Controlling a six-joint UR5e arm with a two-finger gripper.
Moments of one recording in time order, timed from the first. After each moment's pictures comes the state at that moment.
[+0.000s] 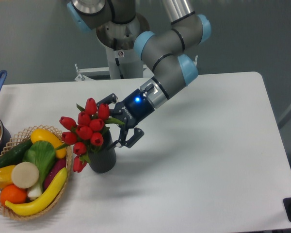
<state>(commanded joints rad) 2.62 -1.77 -1.99 -0.88 0.38 1.52</state>
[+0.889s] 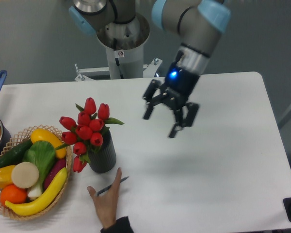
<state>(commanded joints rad) 2.79 -1.68 -1.68 -0.90 0.85 1.51</state>
